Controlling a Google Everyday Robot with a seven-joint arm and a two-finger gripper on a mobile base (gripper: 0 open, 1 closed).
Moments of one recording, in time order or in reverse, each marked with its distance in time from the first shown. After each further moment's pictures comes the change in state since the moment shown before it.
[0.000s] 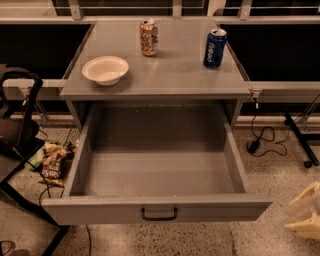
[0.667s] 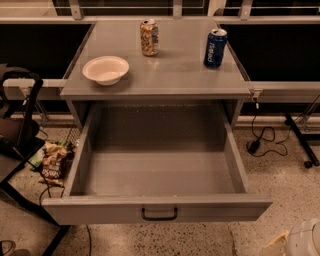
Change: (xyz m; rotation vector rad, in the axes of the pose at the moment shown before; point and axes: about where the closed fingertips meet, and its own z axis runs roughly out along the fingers) arm 0.042 0.058 0.114 -0.116 -0.025 0.103
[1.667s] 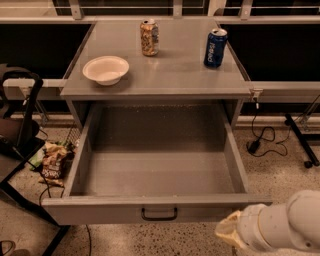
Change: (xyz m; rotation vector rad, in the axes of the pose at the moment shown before) arm -0.074 -0.027 0.091 0.025 -0.197 -0.121
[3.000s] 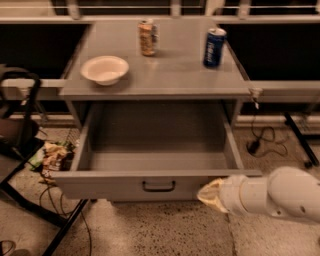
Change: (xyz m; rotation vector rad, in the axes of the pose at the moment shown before) arm -0.075 -0.070 0.035 0.104 -0.213 -0.157
